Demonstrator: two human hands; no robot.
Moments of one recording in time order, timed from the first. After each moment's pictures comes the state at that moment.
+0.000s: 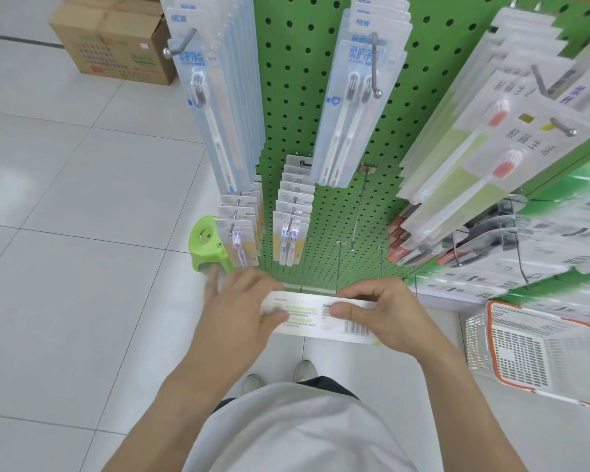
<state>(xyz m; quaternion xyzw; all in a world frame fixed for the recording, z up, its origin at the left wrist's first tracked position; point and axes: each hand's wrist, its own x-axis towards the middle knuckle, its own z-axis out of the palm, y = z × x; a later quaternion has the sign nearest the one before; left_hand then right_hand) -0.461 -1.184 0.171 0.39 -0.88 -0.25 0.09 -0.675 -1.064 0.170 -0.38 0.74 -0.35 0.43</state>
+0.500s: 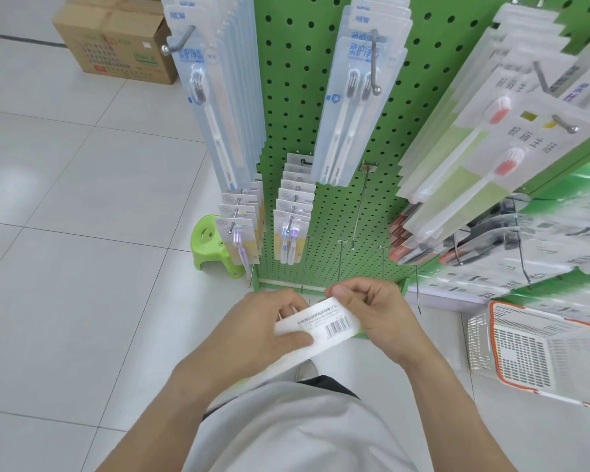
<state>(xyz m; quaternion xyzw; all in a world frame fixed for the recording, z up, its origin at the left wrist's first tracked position) -0.473 -1.174 0.187 0.34 -0.81 -0.48 -0.01 -0.657 -1.066 0.161 -0.26 0.65 -0.52 0.49</state>
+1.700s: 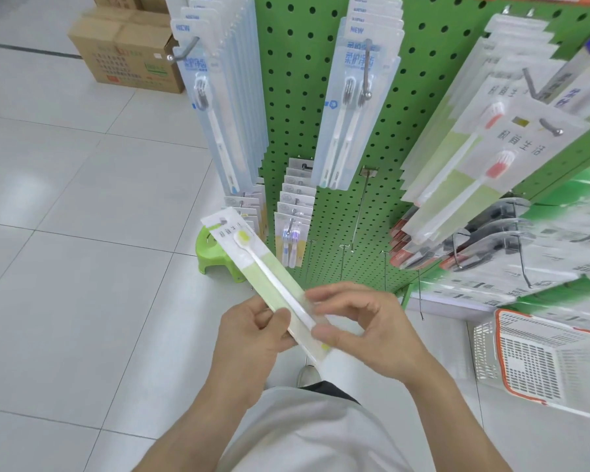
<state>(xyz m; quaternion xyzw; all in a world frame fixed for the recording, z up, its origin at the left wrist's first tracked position) -0.476 -1.135 0.192 0.47 -0.46 -0.72 0.24 -0.645 -1.053 0.172 -0.44 0.58 -0.53 0.44</state>
